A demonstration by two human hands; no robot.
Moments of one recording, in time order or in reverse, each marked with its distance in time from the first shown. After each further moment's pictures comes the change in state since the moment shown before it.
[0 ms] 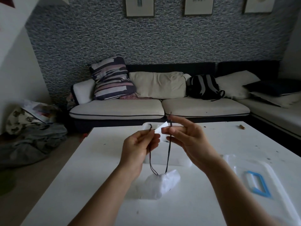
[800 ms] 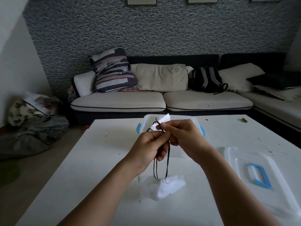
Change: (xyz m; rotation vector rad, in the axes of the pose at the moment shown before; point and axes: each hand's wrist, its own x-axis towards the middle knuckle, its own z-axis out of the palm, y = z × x) left_hand -0.016 -0.005 0.001 0.267 -0.372 -0.082; right_hand 0.005 0.015 0.013 -0.207 -0.025 0.138
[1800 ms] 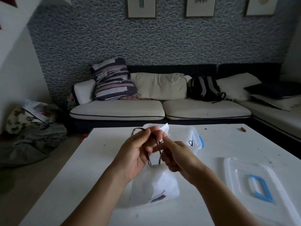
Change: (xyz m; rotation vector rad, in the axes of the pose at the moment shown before) left_hand 0.004 0.021 -0.017 -0.543 0.073 0.017; right_hand -0.010 -0.001 0.015 -0.020 -0.041 0.294
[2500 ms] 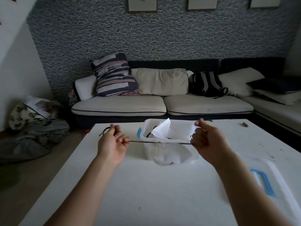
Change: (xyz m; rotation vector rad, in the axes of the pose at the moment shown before) left_hand 0.034 0.013 -0.067 -0.218 0.485 0.060; right_hand 0.020 0.006 -0.073 0.690 0.303 -0.063
